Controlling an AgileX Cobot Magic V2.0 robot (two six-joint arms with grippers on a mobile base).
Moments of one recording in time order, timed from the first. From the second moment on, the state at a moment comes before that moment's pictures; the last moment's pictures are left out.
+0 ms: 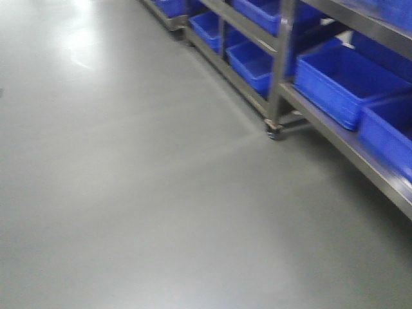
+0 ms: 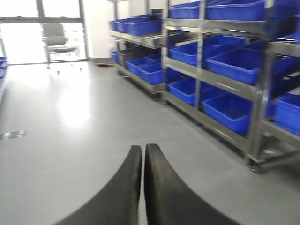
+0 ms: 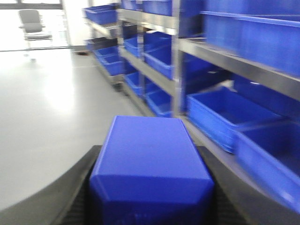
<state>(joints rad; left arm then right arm) 0.04 -0.01 0.03 0.01 0.10 -0.04 0.00 0.10 -0.26 -0.03 0.33 -0.02</state>
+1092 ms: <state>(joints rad) 0.04 -0.01 0.03 0.01 0.10 -0.04 0.00 0.10 -0.26 -0.03 0.33 -0.02</state>
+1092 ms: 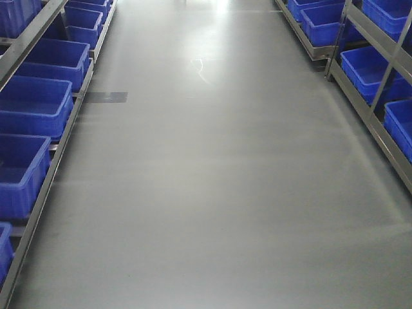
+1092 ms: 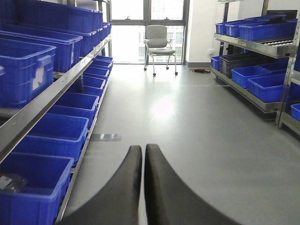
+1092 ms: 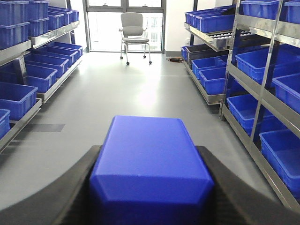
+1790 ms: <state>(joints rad) 0.04 -0.01 0.03 0.01 0.10 -0.04 0.00 0.10 -0.26 -0.03 0.33 -0.02</state>
